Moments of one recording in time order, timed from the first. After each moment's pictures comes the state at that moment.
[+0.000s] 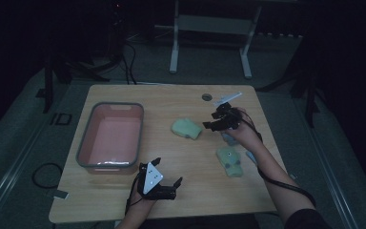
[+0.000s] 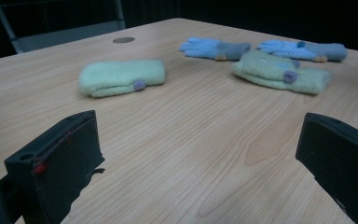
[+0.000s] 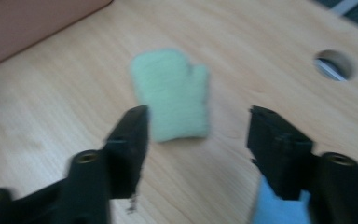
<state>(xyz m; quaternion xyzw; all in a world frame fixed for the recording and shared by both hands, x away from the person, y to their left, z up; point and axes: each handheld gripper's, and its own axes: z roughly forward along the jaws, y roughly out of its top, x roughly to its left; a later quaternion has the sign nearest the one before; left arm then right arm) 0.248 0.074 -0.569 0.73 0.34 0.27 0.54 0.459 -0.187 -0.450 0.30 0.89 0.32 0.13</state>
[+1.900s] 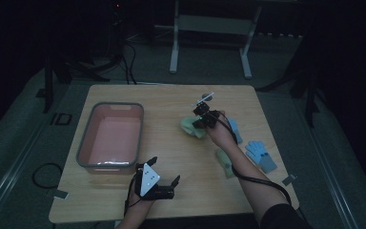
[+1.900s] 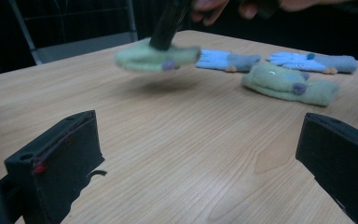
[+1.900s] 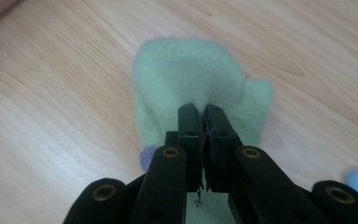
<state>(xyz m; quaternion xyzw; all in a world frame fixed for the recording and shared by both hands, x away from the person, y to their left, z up) 0.243 0.079 -0.564 0.71 0.35 0.30 0.54 0.478 -0.125 -0.477 0.38 0.89 0.23 0.12</state>
